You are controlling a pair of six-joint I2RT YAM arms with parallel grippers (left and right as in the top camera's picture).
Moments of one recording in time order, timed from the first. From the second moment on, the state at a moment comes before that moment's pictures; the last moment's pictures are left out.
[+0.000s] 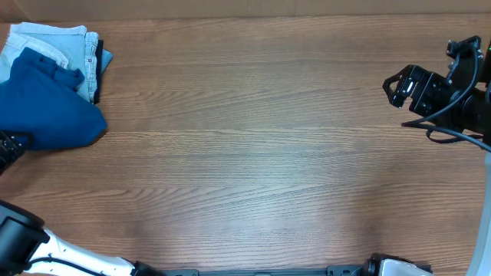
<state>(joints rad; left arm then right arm) 1.05 2.15 1.68 -0.89 0.80 0.40 -0.20 1.38 1.76 -1.35 -0.35 0.23</state>
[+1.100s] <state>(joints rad) 1.00 2.23 1.68 -0.82 0.97 0.37 -0.20 1.38 1.76 -1.42 -0.36 0.23</state>
